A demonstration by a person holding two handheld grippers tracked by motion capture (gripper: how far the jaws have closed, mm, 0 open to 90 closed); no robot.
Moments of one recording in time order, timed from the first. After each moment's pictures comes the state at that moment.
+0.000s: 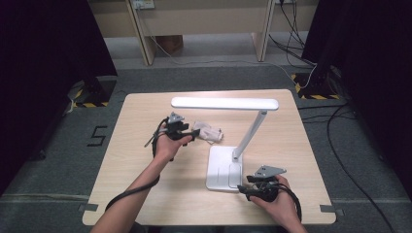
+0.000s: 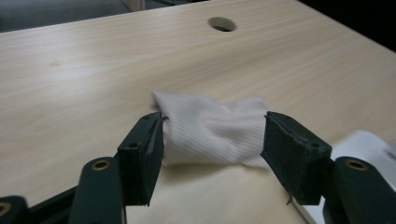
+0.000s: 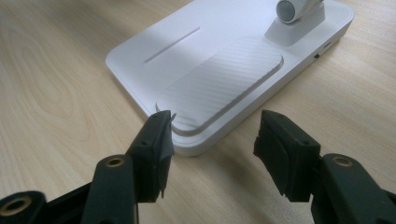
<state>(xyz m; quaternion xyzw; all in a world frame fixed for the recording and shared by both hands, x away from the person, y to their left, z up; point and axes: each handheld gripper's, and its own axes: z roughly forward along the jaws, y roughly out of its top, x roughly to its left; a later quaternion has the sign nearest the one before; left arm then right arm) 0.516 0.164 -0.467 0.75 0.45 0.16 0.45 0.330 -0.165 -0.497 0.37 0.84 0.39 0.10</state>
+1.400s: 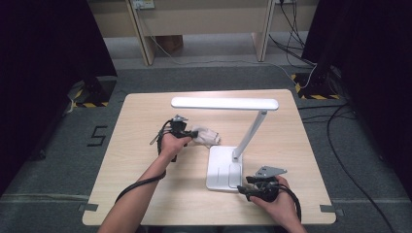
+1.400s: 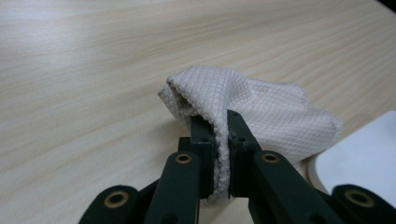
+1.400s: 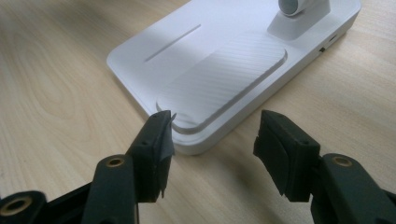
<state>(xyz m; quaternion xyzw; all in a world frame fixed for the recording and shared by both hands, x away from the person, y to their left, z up) 0.510 0.167 -0.493 0.76 0.48 0.10 0.44 0.331 -0.166 -0.502 0.37 0.83 0.40 0.09</state>
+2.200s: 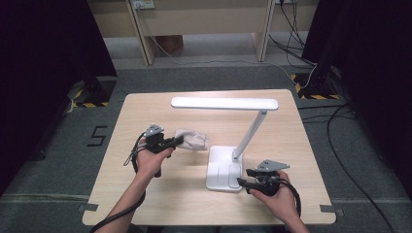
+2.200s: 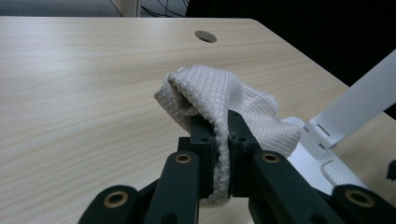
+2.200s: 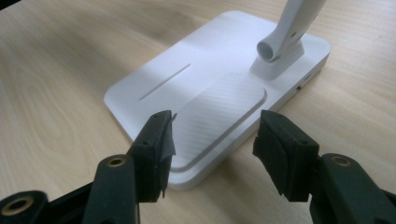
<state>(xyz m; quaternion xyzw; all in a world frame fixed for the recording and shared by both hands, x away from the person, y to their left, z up) 0.424 0.209 -0.445 0.71 0.47 0.13 0.52 0.343 -0.166 -0.486 0.38 0.81 0.43 0.10</state>
